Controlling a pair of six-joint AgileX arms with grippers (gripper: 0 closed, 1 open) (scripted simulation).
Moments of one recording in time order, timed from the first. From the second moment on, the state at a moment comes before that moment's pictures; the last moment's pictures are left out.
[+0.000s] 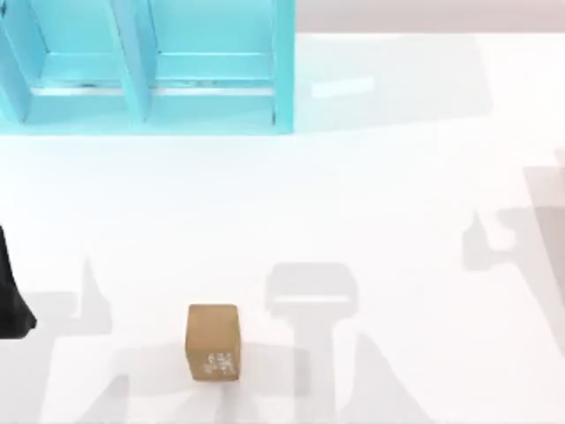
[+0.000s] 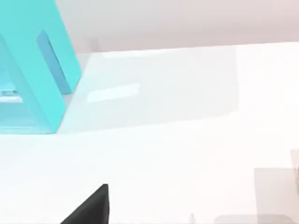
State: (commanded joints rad) left arm 0.00 0.00 0.00 0.00 0.00 0.00; right arm 0.21 0.68 0.66 -0.36 0.02 0.18
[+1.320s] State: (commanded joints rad) left arm 0.00 0.00 0.00 0.00 0.00 0.00; right arm 0.99 2.39 2.33 -1.51 0.00 1.01
